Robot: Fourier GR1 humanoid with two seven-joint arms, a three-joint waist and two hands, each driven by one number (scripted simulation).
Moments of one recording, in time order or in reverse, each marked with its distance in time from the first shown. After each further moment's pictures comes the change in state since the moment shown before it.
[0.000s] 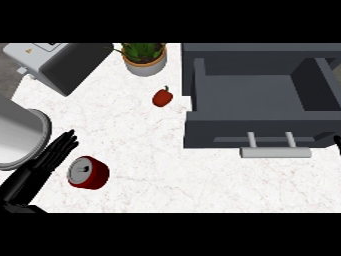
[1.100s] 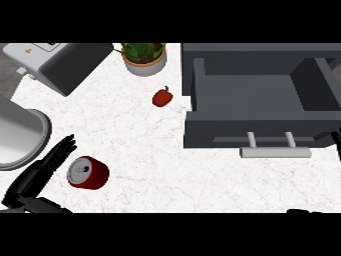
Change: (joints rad) left arm -0.140 0.083 0.009 0.492 -0.180 0.095 -0.313; right arm -0.028 0.034 0.004 -0.002 0.040 -0.011 0.000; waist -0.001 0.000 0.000
